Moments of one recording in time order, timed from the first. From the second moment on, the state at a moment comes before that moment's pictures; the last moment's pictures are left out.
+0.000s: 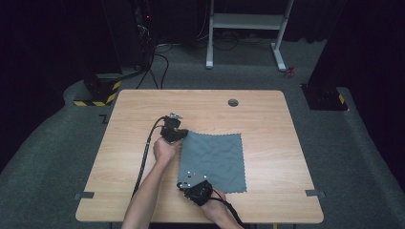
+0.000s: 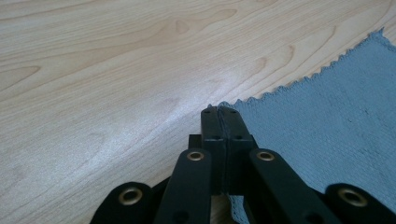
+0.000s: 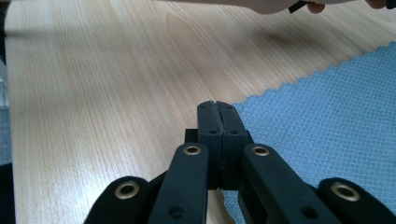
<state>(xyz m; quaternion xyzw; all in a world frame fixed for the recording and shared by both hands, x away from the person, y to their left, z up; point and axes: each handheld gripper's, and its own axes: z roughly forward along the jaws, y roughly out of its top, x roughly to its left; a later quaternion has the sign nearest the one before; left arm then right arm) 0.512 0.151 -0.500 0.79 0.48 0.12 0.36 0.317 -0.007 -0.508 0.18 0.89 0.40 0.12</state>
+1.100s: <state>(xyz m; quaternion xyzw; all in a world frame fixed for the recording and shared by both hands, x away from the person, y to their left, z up) 0.505 0.184 -0.474 0.79 0.48 0.13 0.37 0.322 0.012 -0.480 0.17 0.88 0.43 0.10</state>
